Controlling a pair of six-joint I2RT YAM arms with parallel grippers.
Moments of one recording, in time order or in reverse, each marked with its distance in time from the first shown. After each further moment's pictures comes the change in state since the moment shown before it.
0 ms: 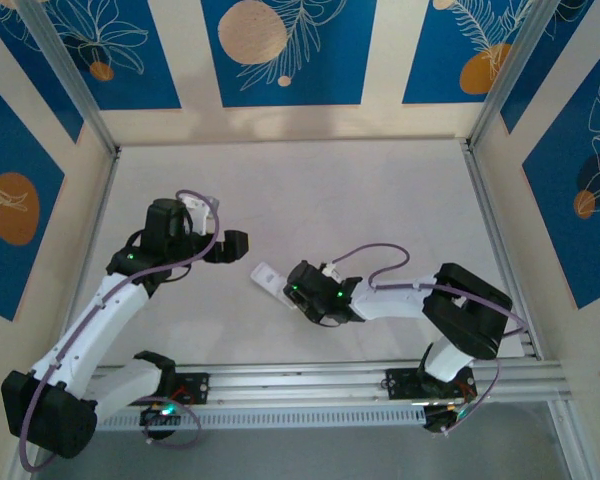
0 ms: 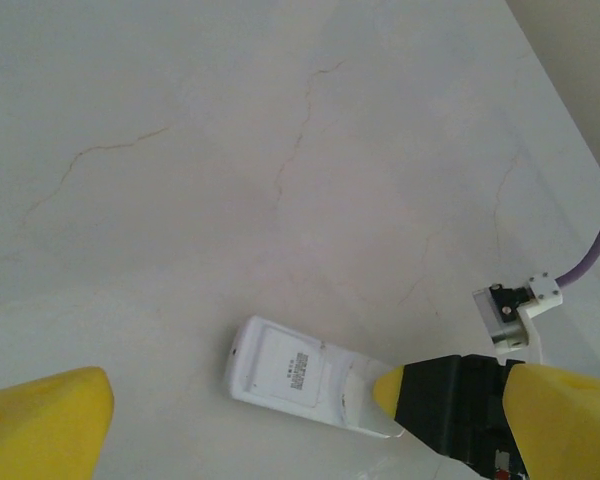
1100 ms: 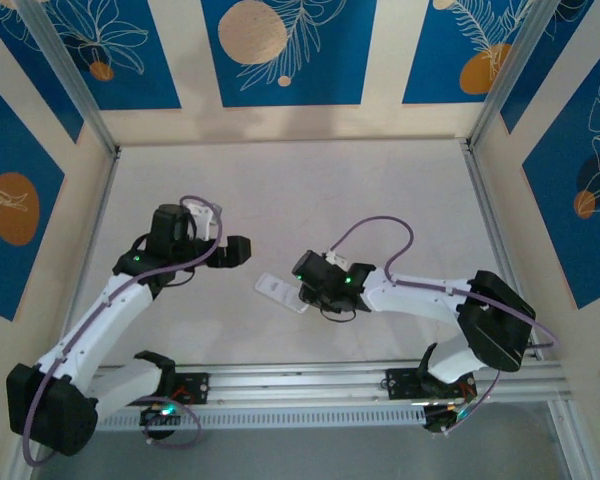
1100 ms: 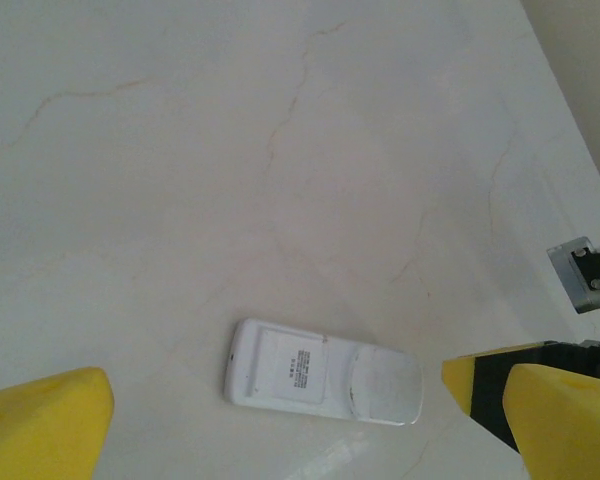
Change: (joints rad) left arm -0.003 0.034 -0.063 0.040 0.043 -0.063; right arm -0.025 -0.120 0.127 -0.401 0.014 -0.364
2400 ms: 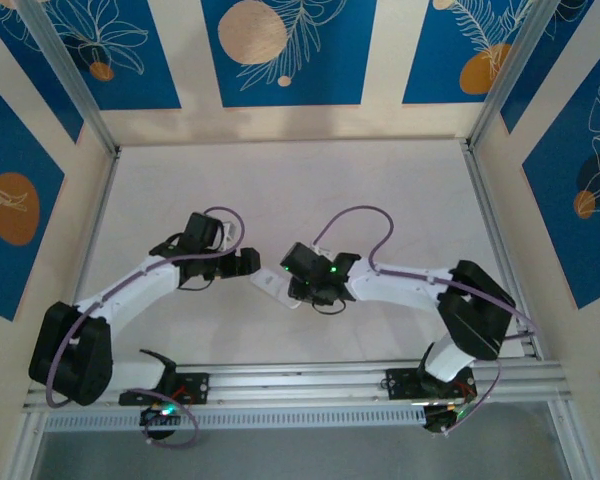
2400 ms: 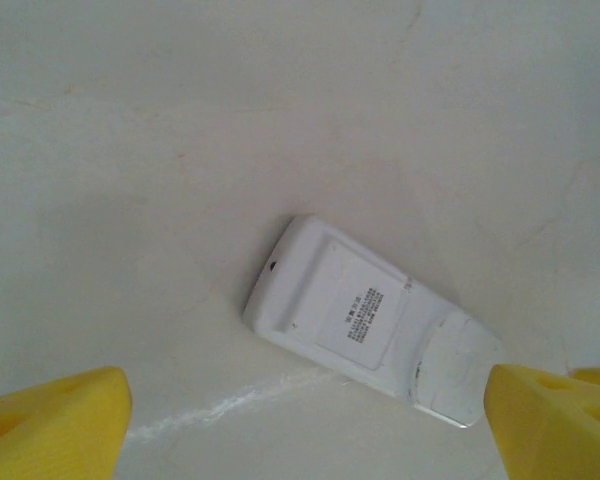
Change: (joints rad) left arm -0.077 0.251 -0.055 0.043 -0.104 -0.147; right arm -0.008 0.092 0.137 -0.068 -0.035 -0.149
